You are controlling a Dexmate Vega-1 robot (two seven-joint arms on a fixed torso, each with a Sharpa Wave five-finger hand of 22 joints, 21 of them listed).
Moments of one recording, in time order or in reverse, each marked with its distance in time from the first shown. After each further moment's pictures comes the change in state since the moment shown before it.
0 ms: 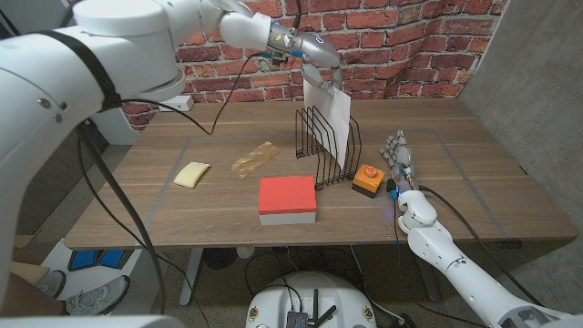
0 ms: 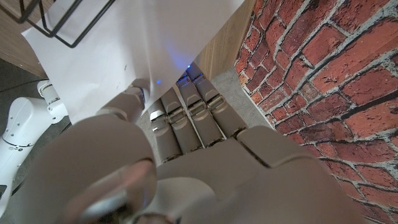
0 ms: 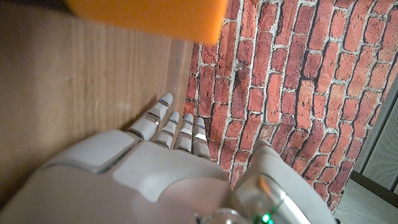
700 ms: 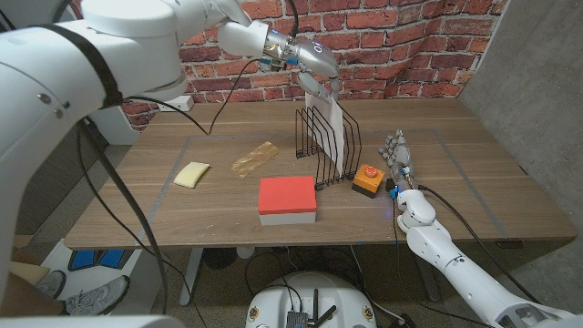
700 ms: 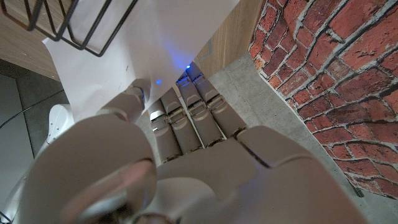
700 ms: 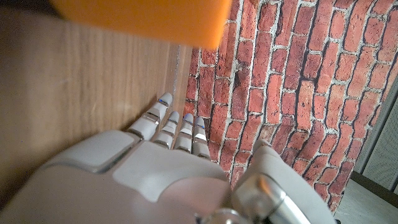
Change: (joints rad) left arm -0.024 -0.028 0.100 0.001 0.325 -0.023 0.429; left_hand 0.000 0.000 0.000 0.000 0.003 -0.002 0.002 0.000 -0.001 0.001 0.002 0.000 0.000 0.000 0.000 0.000 0.000 0.000 0.000 0.000 0.000; right arm 0.010 0.005 -0.003 0.013 0.001 0.005 0.007; right_hand 0.000 0.000 0.000 0.000 0.000 0.000 0.000 0.000 0.000 0.000 0.000 0.000 0.000 0.000 0.000 0.000 0.000 0.000 0.000 0.000 0.000
